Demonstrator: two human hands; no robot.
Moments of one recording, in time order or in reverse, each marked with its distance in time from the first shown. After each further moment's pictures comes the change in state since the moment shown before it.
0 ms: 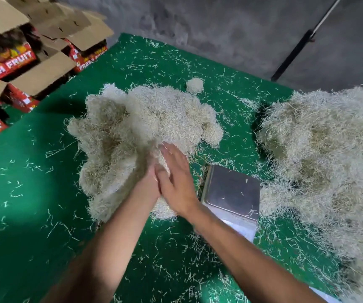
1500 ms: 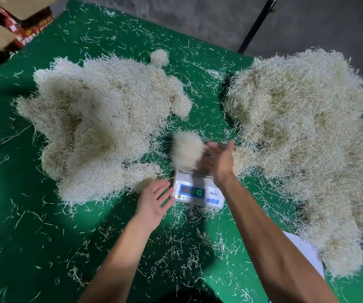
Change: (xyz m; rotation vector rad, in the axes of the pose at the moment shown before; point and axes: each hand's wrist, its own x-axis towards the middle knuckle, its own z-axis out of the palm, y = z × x) left_hand -0.018 -0.158 -0.016 -0.307 0.052 -0.250; right_hand -0.064 0.107 -0.114 0.602 0.519 0.883
